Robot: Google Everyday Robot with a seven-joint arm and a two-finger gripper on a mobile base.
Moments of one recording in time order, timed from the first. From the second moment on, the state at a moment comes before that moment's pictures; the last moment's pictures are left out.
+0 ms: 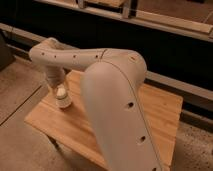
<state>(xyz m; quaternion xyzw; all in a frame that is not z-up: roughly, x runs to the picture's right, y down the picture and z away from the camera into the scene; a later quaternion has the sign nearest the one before) -0.240 0.015 0.770 -0.31 0.11 0.36 0.87</state>
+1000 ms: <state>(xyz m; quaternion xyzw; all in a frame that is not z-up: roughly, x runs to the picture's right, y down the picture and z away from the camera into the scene) -0.231 0.004 0.761 -0.29 0.11 0.37 0.88</state>
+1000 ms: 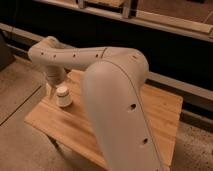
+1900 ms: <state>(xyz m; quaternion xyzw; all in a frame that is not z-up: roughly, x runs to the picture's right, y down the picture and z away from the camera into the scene) -0.199 0.019 0.712 -0.26 0.15 0.41 0.86</state>
